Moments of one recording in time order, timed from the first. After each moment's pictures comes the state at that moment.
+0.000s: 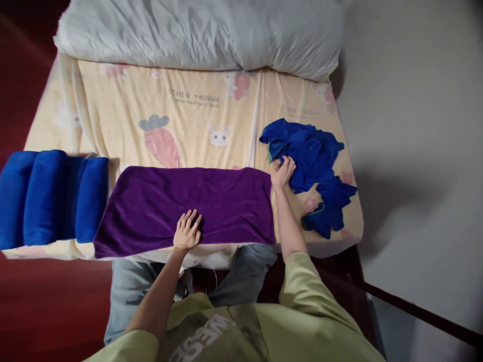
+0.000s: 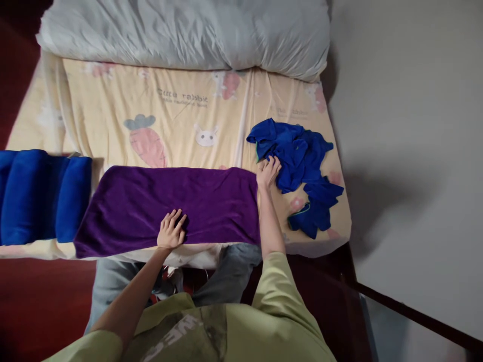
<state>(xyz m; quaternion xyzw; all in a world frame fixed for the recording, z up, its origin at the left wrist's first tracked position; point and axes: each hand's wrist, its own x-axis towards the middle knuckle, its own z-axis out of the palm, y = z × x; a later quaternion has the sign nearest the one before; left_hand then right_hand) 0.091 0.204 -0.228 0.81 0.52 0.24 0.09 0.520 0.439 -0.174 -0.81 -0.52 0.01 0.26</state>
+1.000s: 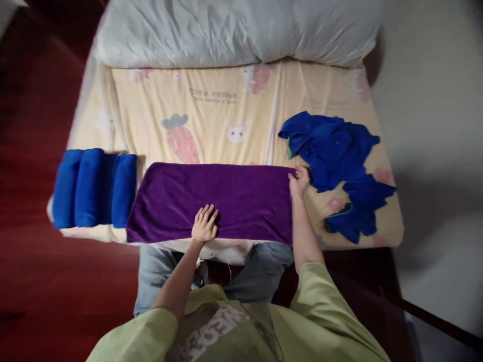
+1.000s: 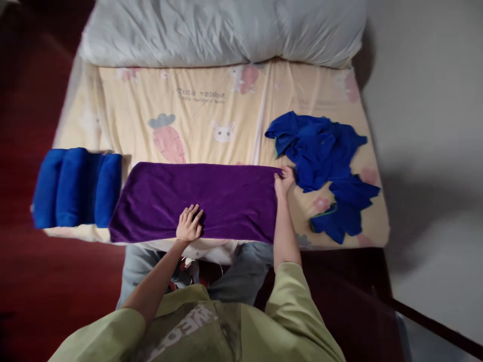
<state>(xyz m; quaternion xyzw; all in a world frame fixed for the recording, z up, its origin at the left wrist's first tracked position) 0.093 0.202 -0.217 0.80 0.55 0.18 0.14 0.514 0.405 -0.195 -0.74 -0.39 0.23 0.50</state>
